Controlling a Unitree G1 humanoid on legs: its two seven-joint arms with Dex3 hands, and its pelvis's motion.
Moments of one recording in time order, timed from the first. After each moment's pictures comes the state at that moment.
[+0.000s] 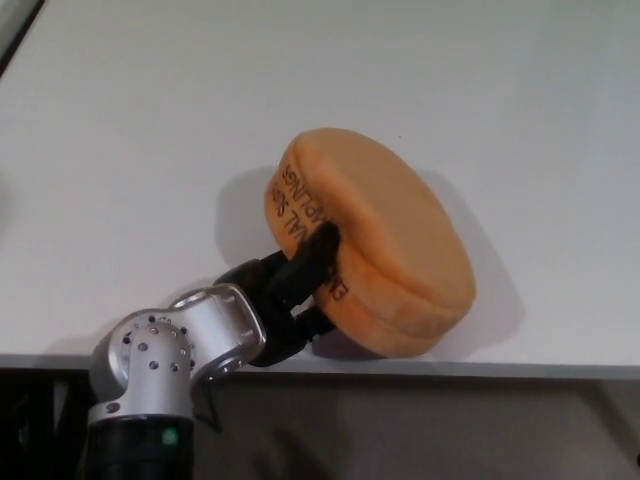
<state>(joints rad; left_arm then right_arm) -0.53 -0.10 0.25 0.20 -0.82 1.01 0.54 0.50 -0.44 -0.26 0.07 0.18 -0.26 0.45</state>
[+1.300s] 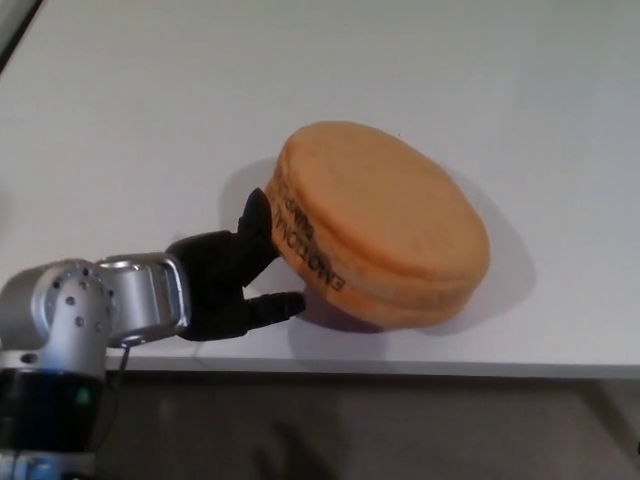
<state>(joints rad) -0.62 0.28 0.07 0.21 -0.79 1.20 0.07 0.48 -0.44 -0.26 0.06 0.20 -0.22 0.44</state>
